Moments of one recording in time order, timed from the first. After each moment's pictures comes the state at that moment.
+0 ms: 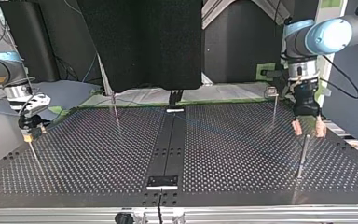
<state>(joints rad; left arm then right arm) 0.22 -1.50 -2.10 -2.48 -1.51 -2.56 1.51 -1.04 1.41 -0.38 1.09 1.74</state>
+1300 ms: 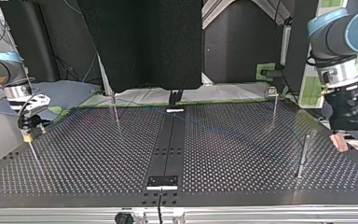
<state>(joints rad) 0.22 -1.35 -1.85 -2.86 -1.65 -2.17 1.51 -1.04 1.41 -0.39 1.10 1.74</state>
